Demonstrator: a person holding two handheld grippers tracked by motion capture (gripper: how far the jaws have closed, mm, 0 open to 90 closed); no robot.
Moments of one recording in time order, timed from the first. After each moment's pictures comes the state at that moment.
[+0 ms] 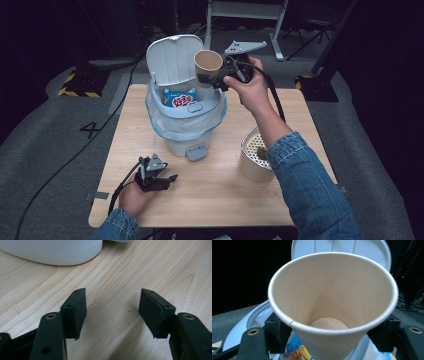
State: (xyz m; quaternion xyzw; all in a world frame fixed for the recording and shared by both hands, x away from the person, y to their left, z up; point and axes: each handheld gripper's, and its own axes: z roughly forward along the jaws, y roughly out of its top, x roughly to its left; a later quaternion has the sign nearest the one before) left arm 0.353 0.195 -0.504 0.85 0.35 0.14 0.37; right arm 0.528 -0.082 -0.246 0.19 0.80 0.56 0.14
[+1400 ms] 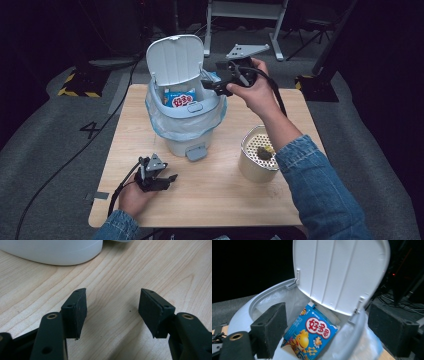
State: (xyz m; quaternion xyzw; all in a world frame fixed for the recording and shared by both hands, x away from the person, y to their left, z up) left arm 0.353 0.196 -0.504 0.85 0.35 0.14 0.37; right arm 0.509 -0.090 -0.241 0.18 0.81 0.53 0.17
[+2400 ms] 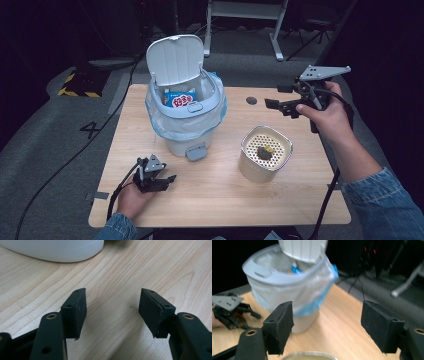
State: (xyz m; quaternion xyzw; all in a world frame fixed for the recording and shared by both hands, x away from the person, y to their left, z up) left arm 0.350 0.199 -0.503 0.85 0.35 0.14 0.36; right arm 0.443 -0.243 -0.238 0.26 0.82 0.48 0.18
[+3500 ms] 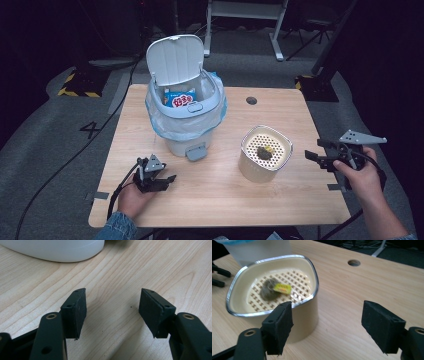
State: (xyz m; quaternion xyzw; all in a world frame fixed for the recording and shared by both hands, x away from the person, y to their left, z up) left arm 0.350 0.199 -0.503 0.85 0.35 0.14 0.36; right arm 0.369 -0.376 -0.371 0.39 0.79 0.44 0.18
